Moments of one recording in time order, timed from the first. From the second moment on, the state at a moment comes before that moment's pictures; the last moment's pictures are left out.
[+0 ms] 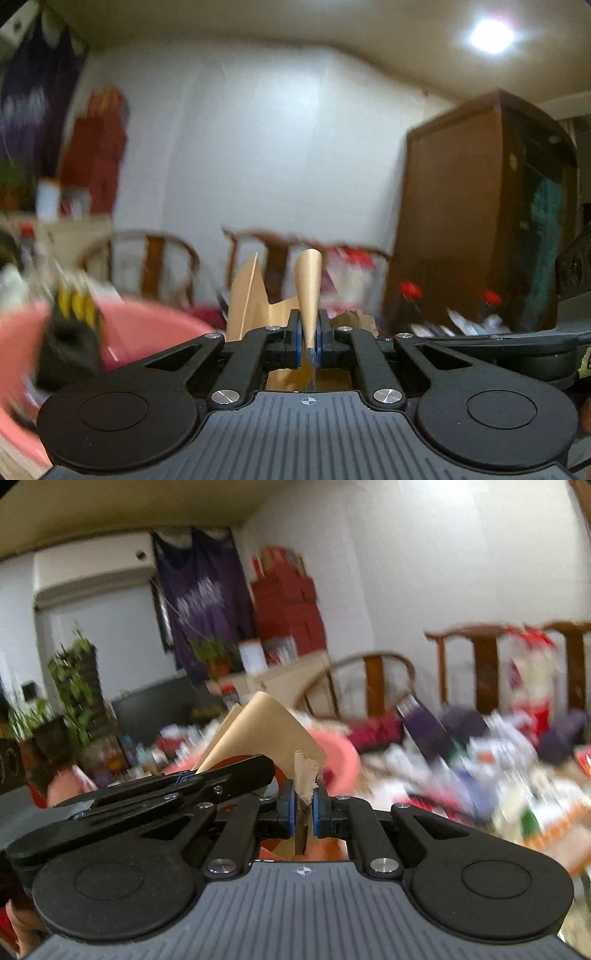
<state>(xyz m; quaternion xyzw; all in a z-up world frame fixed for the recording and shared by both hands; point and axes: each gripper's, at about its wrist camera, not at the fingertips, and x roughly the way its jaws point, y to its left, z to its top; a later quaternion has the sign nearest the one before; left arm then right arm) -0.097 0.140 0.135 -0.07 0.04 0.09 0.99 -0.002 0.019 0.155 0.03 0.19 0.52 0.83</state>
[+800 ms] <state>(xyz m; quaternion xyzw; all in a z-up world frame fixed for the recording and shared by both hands) -0.079 0.267 0.097 -0.08 0.08 0.32 0.94 0.045 0.127 0.118 0.02 0.19 0.52 0.83</state>
